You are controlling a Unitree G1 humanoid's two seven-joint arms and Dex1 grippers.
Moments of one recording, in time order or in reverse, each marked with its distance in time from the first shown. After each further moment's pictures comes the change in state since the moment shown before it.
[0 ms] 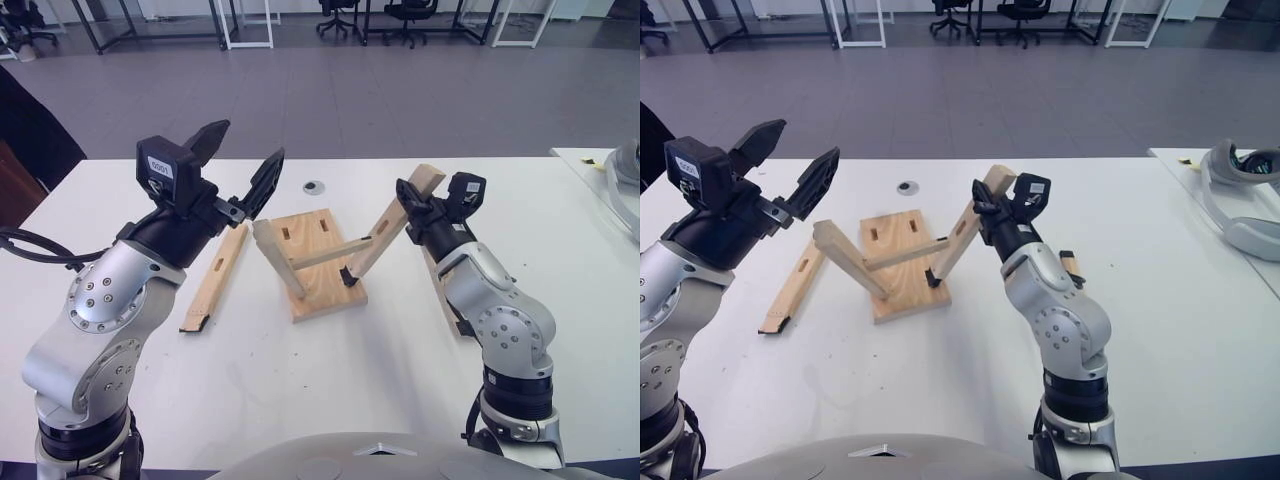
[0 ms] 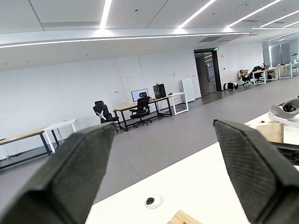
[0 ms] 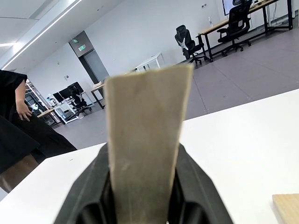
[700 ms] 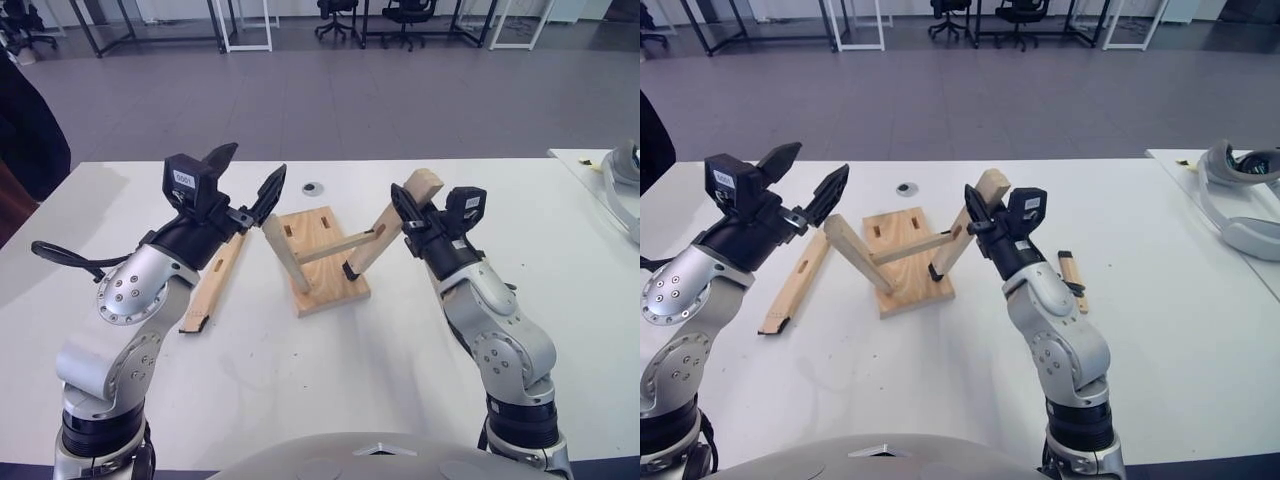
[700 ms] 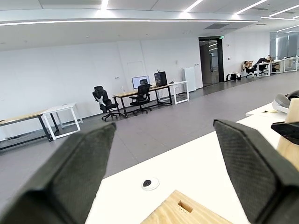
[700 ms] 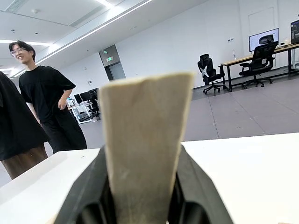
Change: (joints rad) left arm 0.039 -0.056 -0.095 0.119 0.132 -0.060 -0.057; right arm 0.149 -0.039 0.106 -0.082 -0.171 -0.147 0.222
